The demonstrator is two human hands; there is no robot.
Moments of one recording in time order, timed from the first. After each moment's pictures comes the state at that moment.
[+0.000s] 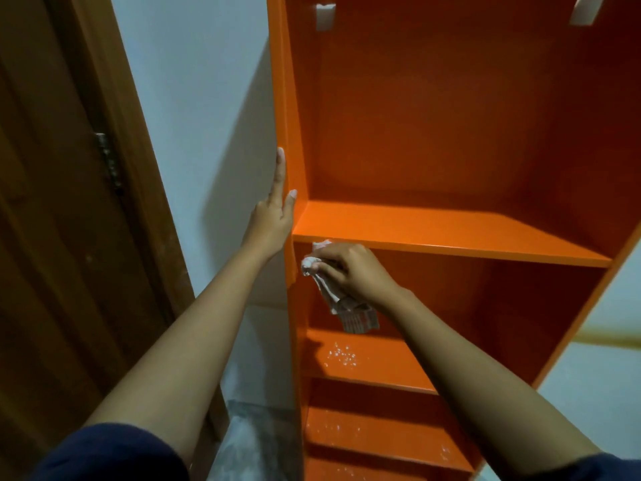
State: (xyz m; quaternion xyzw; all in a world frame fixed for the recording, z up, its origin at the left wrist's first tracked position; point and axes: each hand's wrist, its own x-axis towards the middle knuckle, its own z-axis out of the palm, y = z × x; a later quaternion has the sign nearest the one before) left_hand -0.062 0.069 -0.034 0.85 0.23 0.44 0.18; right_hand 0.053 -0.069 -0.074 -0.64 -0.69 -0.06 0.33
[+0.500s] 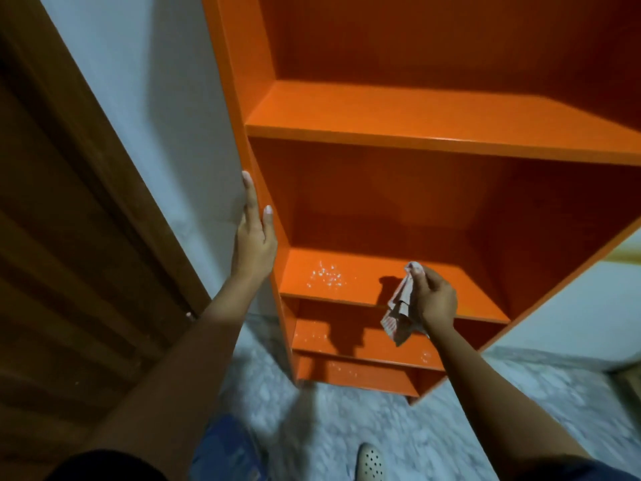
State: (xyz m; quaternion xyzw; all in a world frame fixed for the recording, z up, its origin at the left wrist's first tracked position) left_hand -0.048 0.044 -0.223 0.80 0.29 0.44 0.28; right_hand 0.149 -0.164 -0.315 -0.82 -0.20 0.06 0.53
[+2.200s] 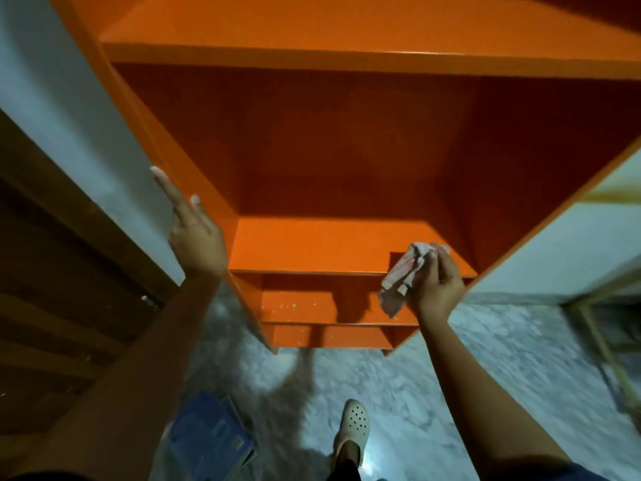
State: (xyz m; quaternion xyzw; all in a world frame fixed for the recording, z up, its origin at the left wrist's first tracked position) left_hand -0.019 0.030 -0.279 0.72 0.49 0.45 0.18; right_hand 0.180 -0.216 -0.366 -0.76 -0.05 -0.07 0.65
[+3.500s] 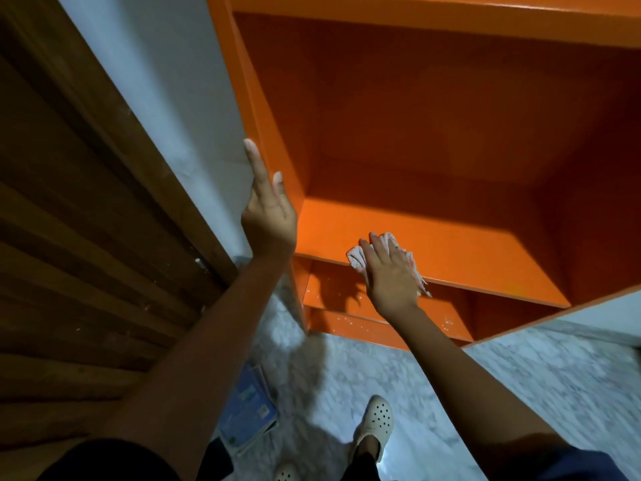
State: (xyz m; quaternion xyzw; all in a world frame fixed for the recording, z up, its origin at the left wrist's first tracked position) left_hand -0.021 0.048 -0.286 0.75 0.43 0.48 0.11; right_hand 0.110 -0.096 -0.392 -0.84 -0.53 0.05 0.12
